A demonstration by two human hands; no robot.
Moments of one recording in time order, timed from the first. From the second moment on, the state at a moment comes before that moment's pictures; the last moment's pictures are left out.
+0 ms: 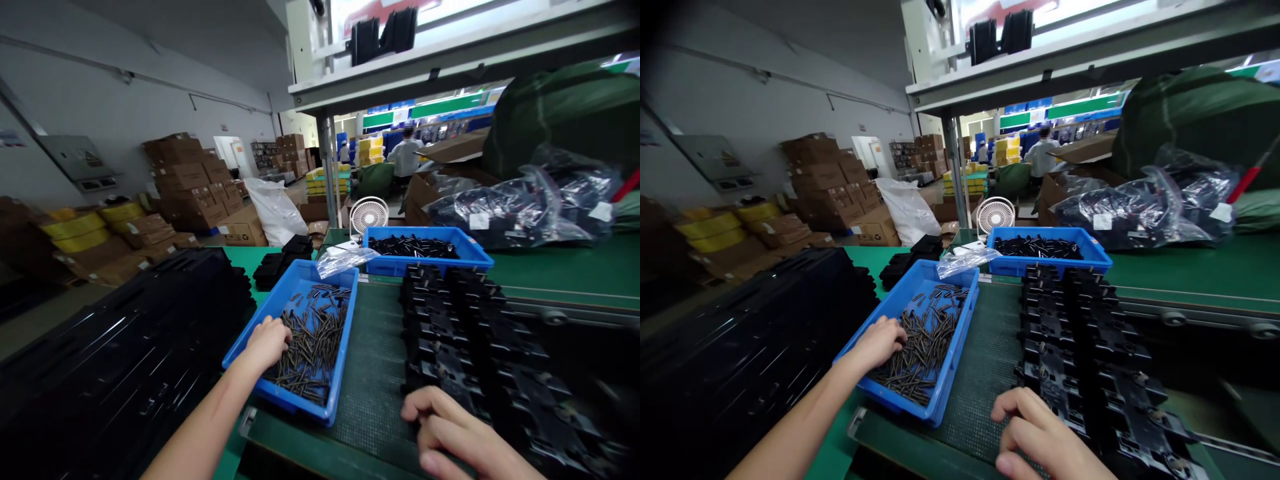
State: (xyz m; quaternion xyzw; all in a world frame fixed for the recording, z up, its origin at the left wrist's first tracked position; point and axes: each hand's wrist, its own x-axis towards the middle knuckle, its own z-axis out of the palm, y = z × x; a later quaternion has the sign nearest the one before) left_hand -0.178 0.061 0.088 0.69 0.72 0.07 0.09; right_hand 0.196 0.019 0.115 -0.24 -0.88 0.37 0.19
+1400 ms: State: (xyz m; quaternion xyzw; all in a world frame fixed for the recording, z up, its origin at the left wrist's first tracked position) left_hand -0.115 0.031 0.066 0.47 0.70 0.50 0.20; right_hand 0.057 0.073 0.094 -0.34 -0.85 0.26 0.31
